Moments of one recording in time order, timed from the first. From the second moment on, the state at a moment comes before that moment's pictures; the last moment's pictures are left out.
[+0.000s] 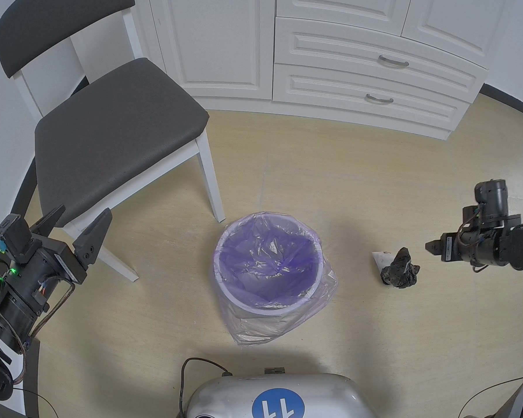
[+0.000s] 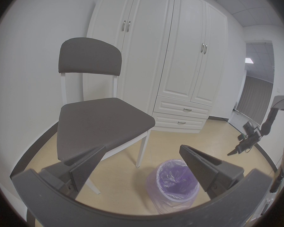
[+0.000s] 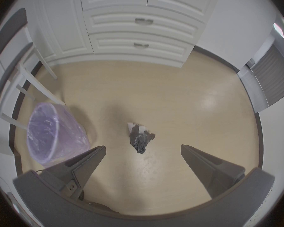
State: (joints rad) left arm -0.29 1.33 -0.17 -1.28 0.06 -0.07; right arm 0.06 1.75 -0.79 -0.33 -0.20 0.06
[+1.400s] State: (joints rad) left arm -0.29 1.33 -0.16 -1.28 0.06 -0.05; right arm 0.03 2.58 -1.10 -0.85 -0.15 0.27
